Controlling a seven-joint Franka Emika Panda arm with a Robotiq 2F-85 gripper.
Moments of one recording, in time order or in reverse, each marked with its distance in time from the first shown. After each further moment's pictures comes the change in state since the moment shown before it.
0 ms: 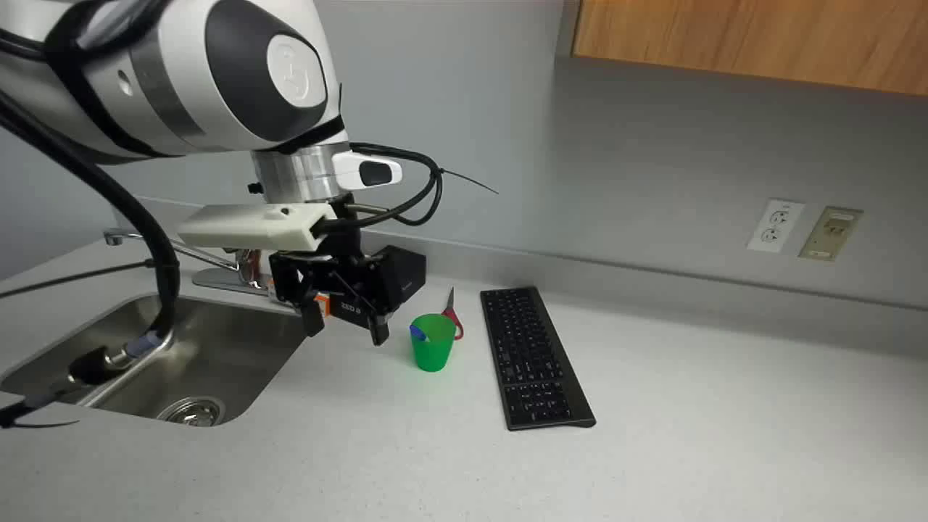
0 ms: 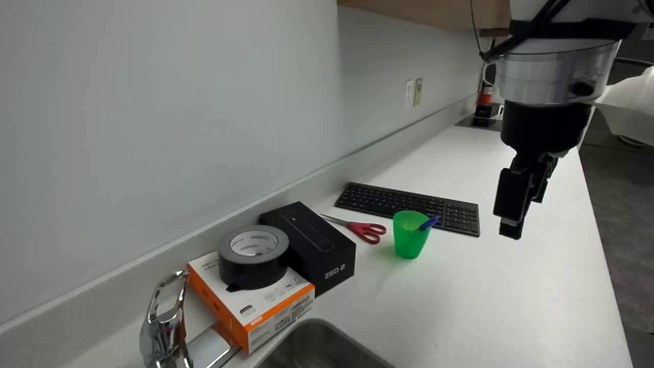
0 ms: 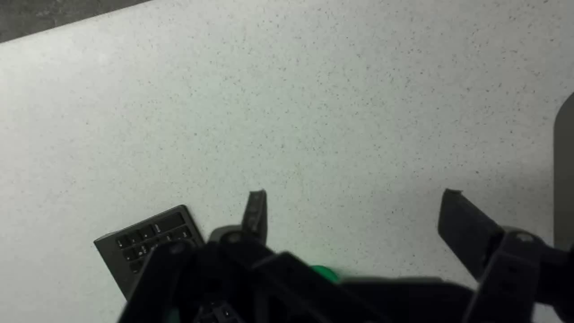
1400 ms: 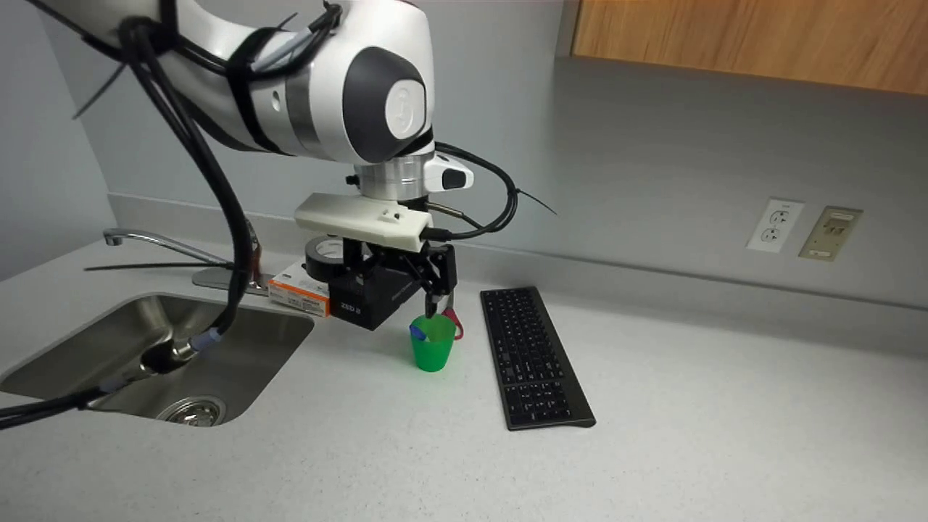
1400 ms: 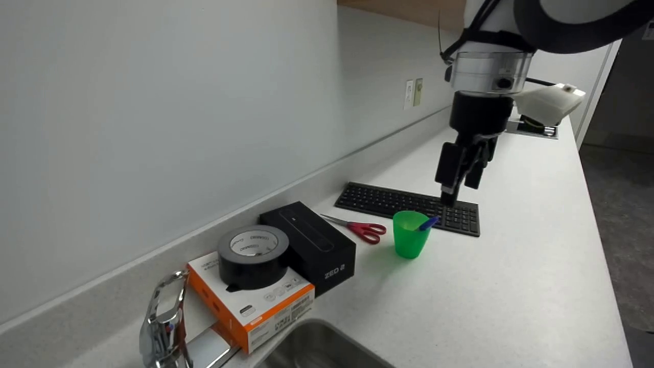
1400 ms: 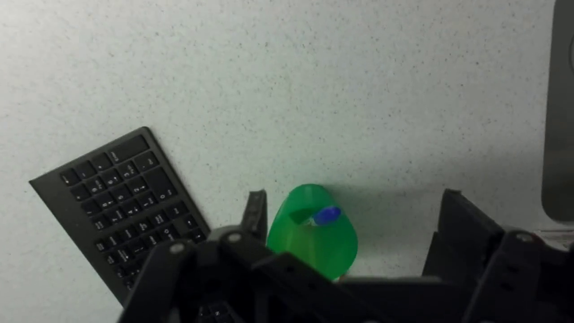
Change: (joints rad) arm 0.004 0.214 -0.141 0.186 0.157 0.136 -0.211
